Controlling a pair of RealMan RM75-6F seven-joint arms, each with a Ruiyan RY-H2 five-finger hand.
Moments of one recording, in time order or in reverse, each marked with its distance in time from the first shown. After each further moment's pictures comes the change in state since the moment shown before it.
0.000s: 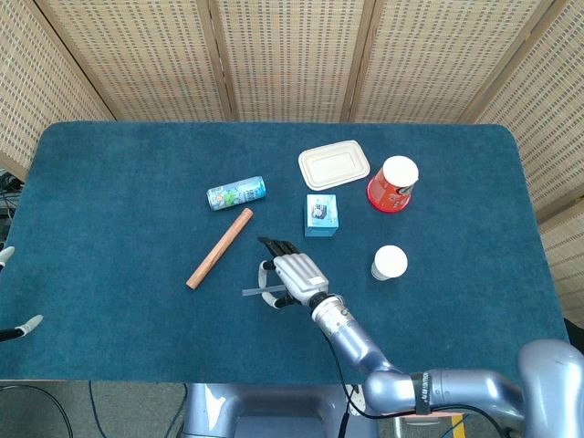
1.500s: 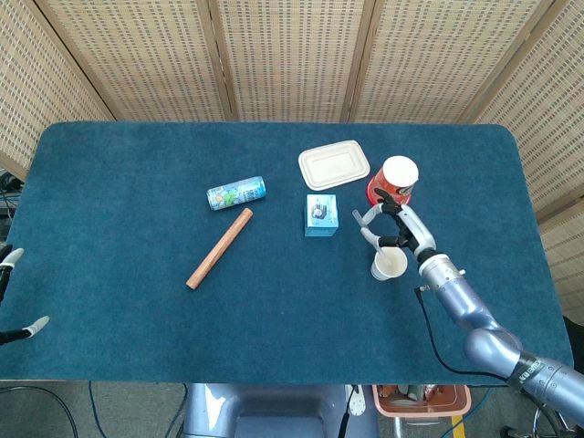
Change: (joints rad) left arm -0.005 -0.018 0.004 -0.016 -0.005 -0.004 0.063; right arm -0.319 0.306 0.219 0.242 -0.215 -0.428 0.982
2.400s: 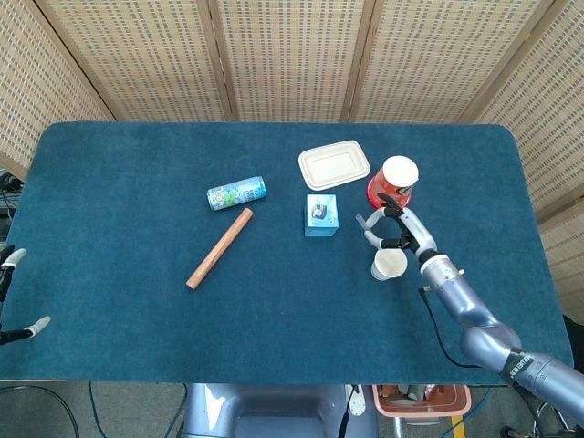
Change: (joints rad) left arm -0.004 -0.007 0.000 -0.002 -0.008 -0.009 0.015; right arm 0.023 -0.051 -0.058 0.140 -0.150 -0.014 0.141
